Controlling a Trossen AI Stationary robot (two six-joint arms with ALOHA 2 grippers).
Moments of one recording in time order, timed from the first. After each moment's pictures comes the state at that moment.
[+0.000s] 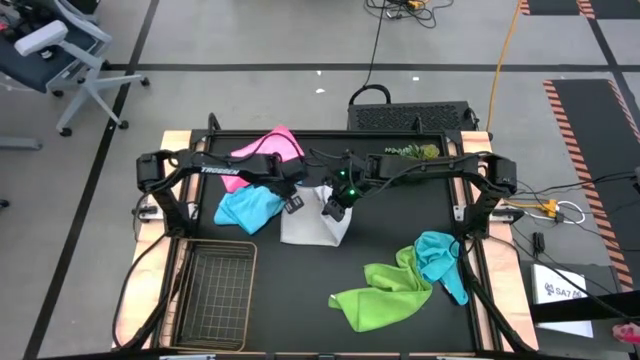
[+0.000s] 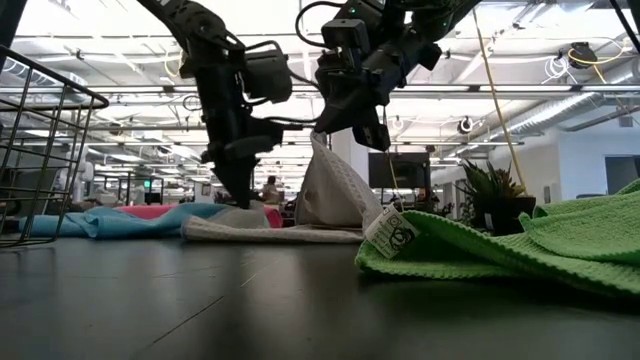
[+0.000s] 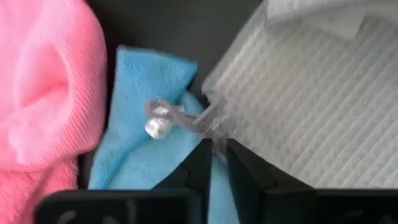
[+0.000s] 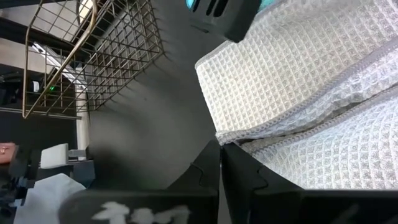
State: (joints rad) left arm 0.30 1.74 1.11 -0.64 -0.13 -0.21; right arm -0.21 1.75 1.24 -0.34 -0.47 0.53
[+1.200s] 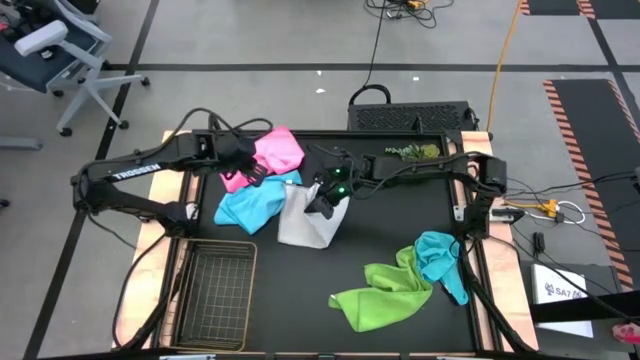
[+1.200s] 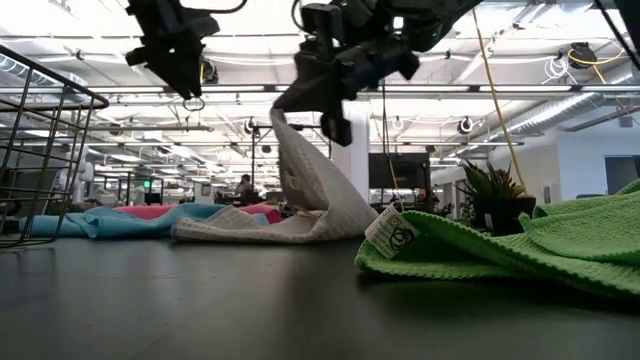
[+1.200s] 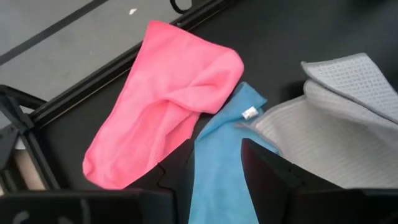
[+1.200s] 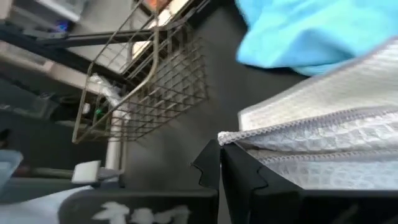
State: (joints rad) left arm 0.31 1.20 1.20 -1.07 -0.35 -0.53; right arm -0.20 1.84 1.29 -0.05 -0.56 0.58
